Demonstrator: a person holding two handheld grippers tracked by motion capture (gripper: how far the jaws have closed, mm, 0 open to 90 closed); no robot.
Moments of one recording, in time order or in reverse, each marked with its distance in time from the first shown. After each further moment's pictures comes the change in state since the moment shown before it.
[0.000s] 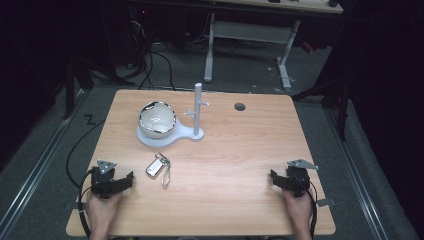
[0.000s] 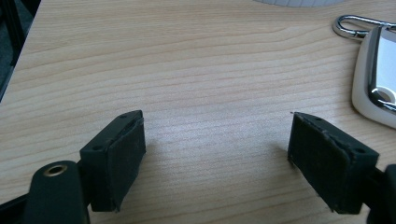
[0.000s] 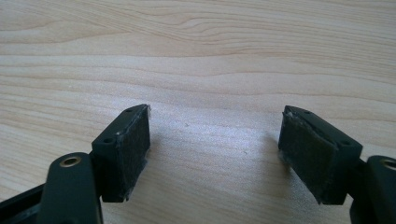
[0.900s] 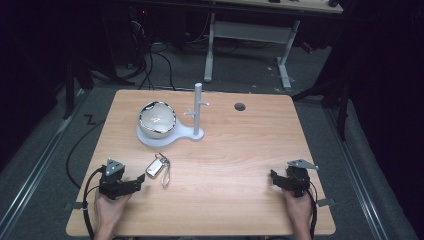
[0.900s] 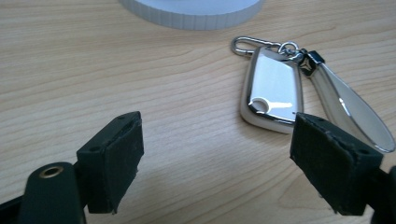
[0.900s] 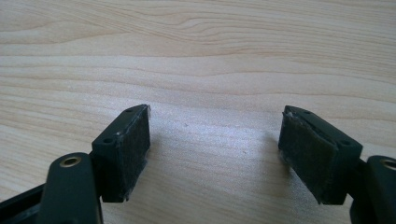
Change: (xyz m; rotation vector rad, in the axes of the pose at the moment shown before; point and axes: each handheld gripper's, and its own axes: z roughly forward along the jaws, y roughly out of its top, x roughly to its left) left arm -0.028 0.012 -0.014 -0.034 -0.189 0.075; right arm 0.000 0.000 0.000 0.000 -0.001 0.003
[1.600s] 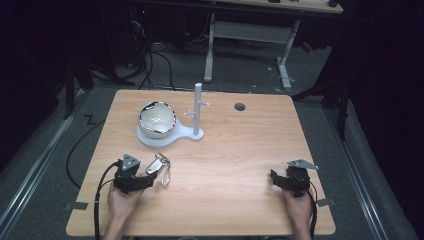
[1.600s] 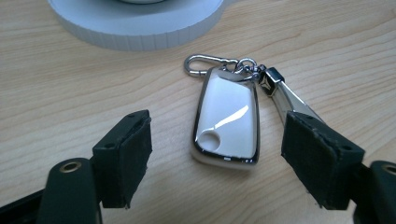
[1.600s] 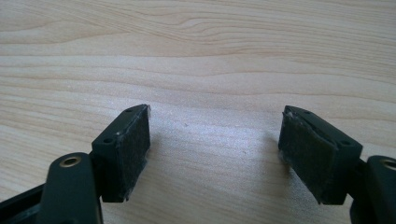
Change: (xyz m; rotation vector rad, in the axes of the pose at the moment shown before) left arm -0.025 0.018 0.024 0.008 -0.052 0.061; right arm 0.000 0.000 0.000 0.000 0.000 0.000
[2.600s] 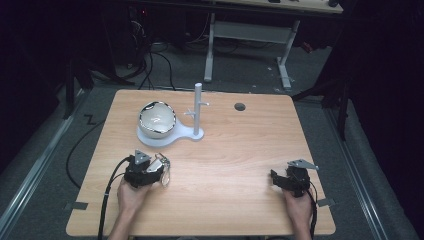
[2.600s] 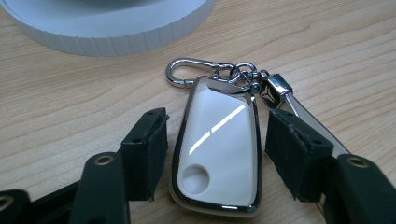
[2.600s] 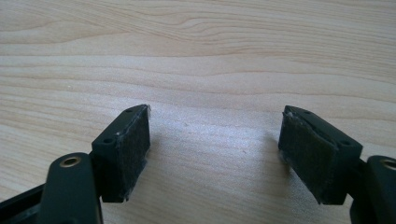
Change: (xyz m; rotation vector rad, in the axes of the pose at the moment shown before) left arm -0.007 0.008 0.030 0.046 0.010 0.032; right arm 0.000 0.000 0.000 0.000 0.001 0.000
